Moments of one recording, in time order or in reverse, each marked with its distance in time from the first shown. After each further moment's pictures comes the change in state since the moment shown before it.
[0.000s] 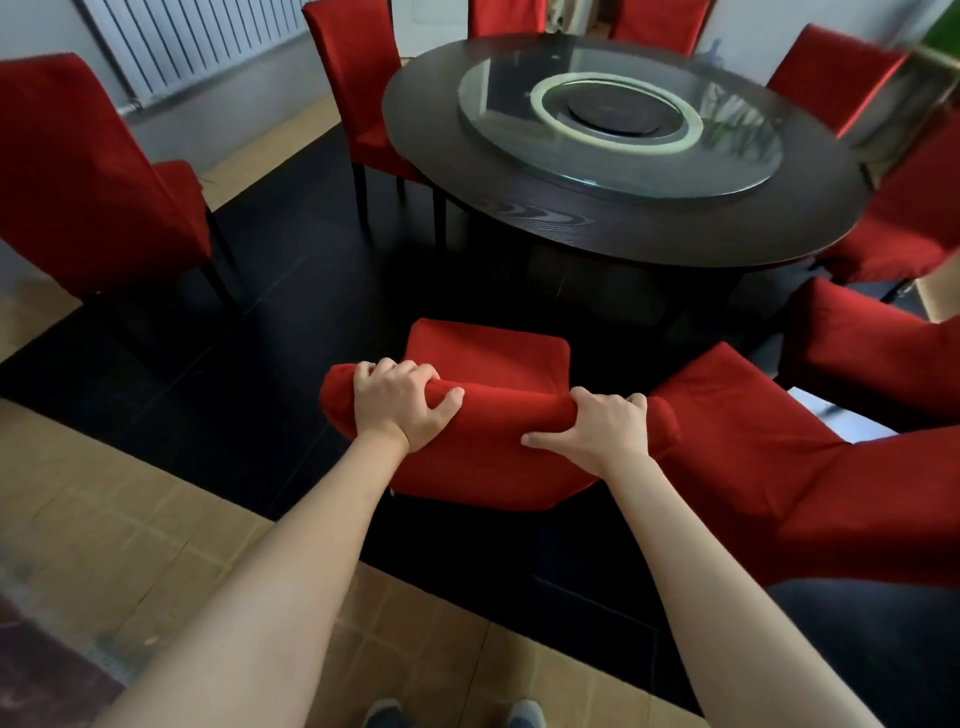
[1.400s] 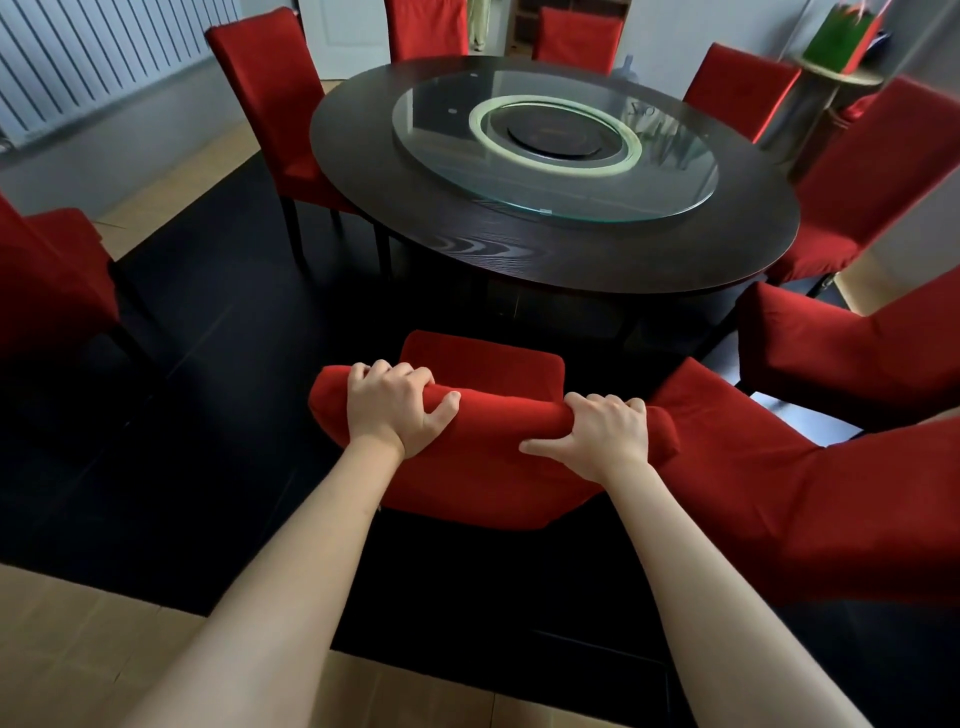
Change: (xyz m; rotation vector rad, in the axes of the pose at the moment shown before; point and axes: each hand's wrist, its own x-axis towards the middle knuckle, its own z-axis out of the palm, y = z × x) left_hand 0.136 -0.022 0.028 -0.010 0.012 0.180; right_hand 0.105 -0.009 0.005 -0.104 0.061 0.140
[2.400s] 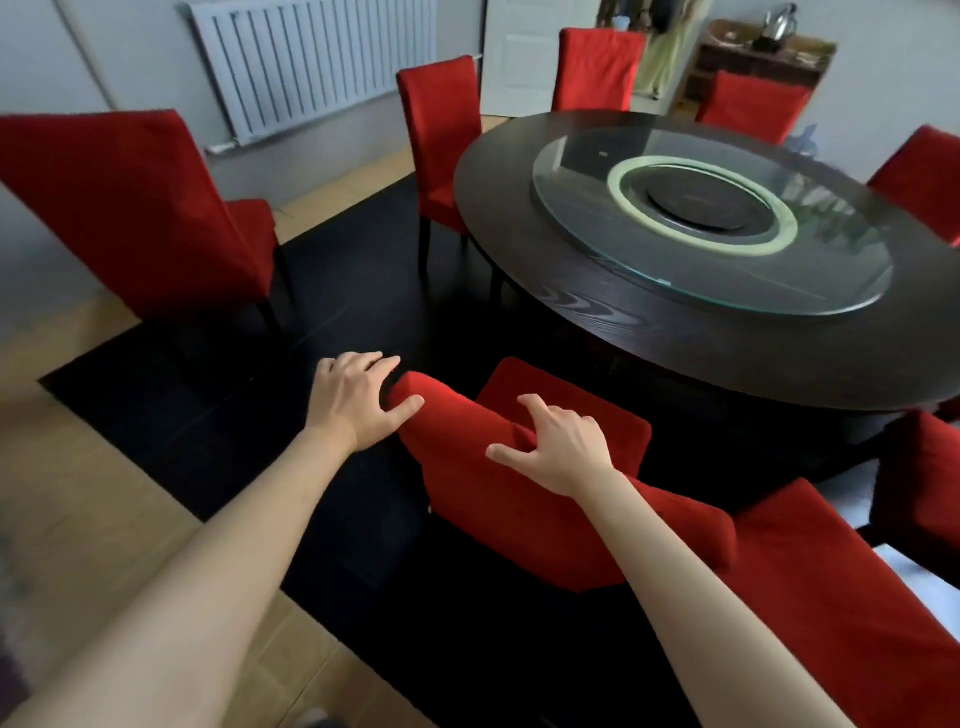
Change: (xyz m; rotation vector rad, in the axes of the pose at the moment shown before) left_hand 0.009 -0.086 -0.046 0.130 -0.100 -0.332; right_hand 0.080 -0.074 -0.038 0.265 -0.112 -0.480
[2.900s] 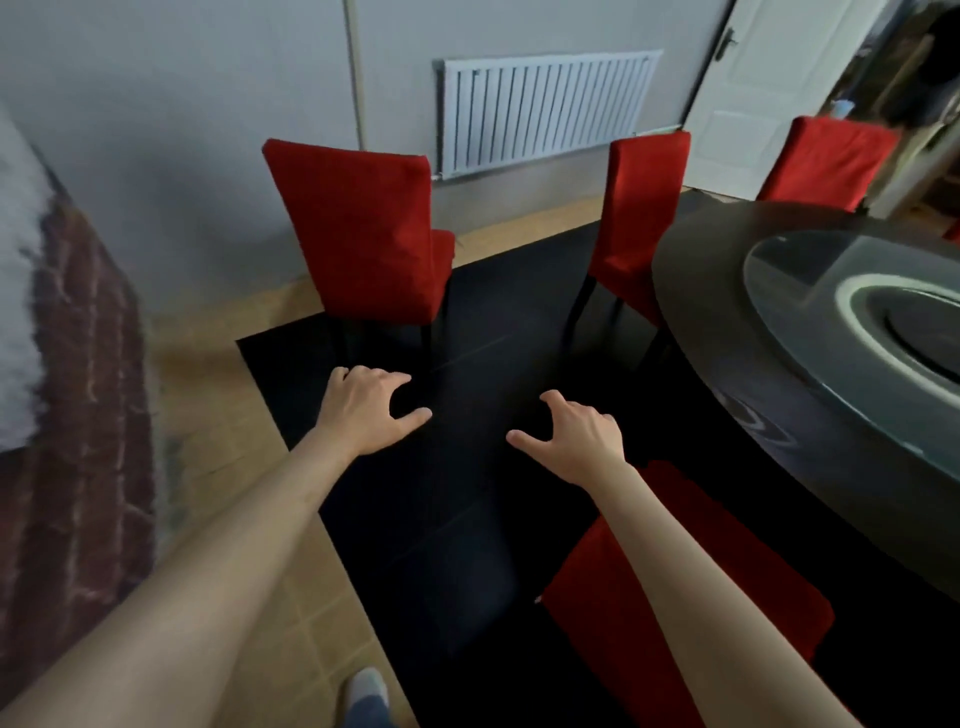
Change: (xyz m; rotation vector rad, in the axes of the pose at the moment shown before) left_hand 0.005 -0.238 -0.034 0.039 -0.042 -0.330; right_hand 0.186 -0.208 0.017 -0.078 -0.011 -0.278
